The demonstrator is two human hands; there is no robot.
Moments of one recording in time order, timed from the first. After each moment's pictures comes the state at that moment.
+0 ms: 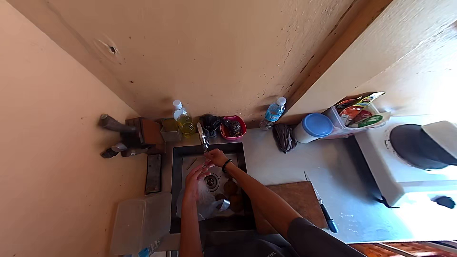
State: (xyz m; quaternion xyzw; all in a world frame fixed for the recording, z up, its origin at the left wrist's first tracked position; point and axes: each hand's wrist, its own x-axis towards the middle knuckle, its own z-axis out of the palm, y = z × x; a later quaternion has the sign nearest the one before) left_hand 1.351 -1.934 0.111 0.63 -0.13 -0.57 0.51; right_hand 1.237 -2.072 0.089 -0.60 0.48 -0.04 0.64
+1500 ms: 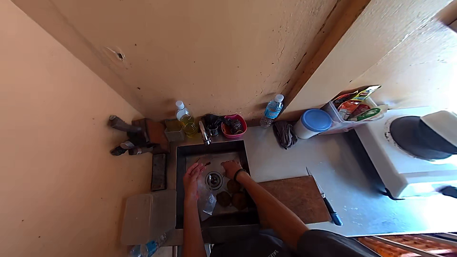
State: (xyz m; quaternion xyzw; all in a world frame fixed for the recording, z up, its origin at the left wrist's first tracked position) left_hand 1.360 -1.911 0.109 0.60 -0.17 -0.49 0.61; right_hand 1.185 -2.019 0.089 -0.75 0.49 0.13 0.43
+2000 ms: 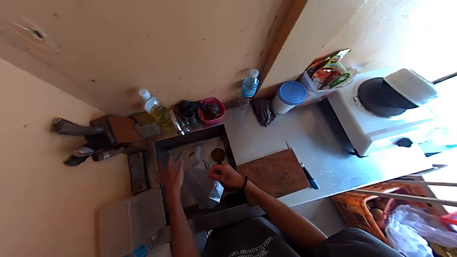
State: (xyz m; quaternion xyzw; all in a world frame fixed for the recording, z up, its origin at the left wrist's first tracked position) left_hand 1.371 -1.908 0.112 0.82 -0.47 -0.25 0.21; right_hand 1.123 -1.935 0.093 -0.65 0.39 -0.16 0.63
